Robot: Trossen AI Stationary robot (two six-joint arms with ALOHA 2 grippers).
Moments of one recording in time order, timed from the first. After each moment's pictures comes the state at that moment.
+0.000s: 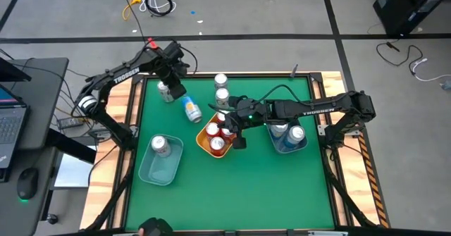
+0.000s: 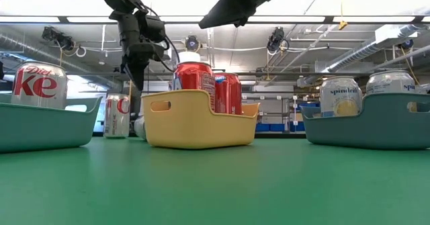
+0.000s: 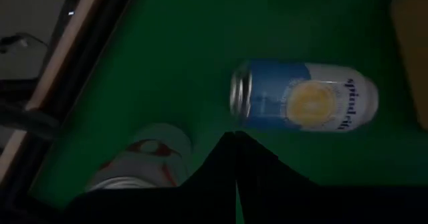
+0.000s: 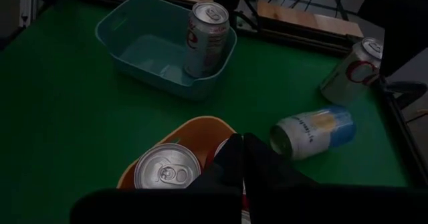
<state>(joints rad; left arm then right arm) 0.82 1.55 1.33 -1.10 0.10 0.26 -0.01 1.63 1.30 -0.23 0.00 -0.18</state>
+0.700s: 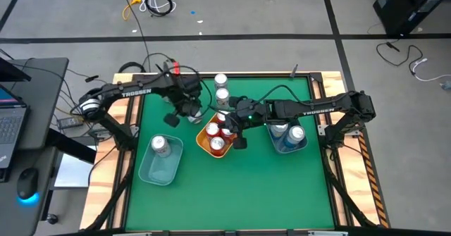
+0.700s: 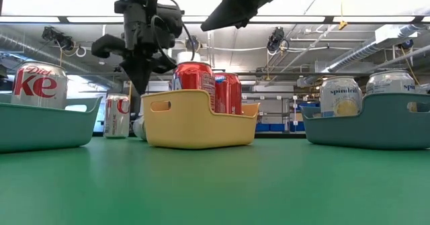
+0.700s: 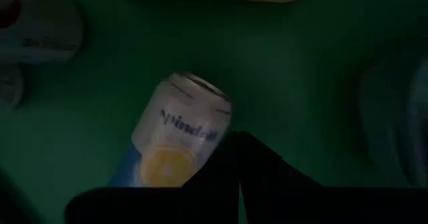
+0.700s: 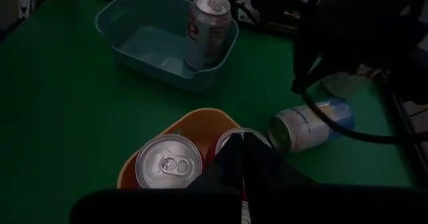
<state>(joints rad) 0.44 1.55 1.22 -1.08 0.13 0.99 -0.01 1.63 1.30 -0.26 0.00 -0.19</state>
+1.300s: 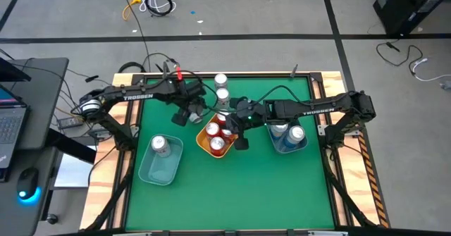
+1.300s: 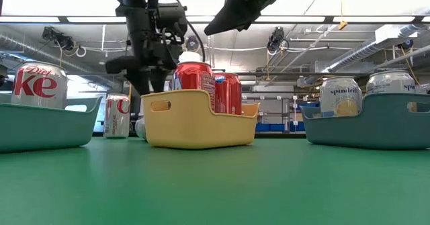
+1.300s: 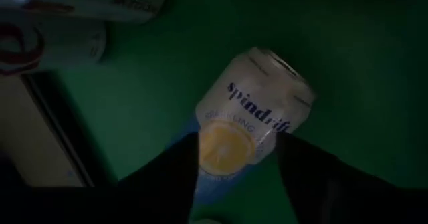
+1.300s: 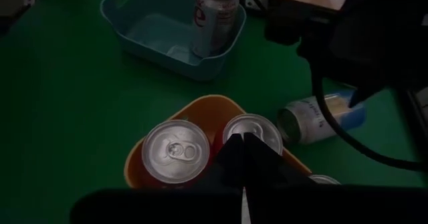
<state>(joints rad) 0.38 1.55 1.15 -0.87 -0.15 0.83 -0.01 1.63 1.30 -0.30 -0.02 -0.18</state>
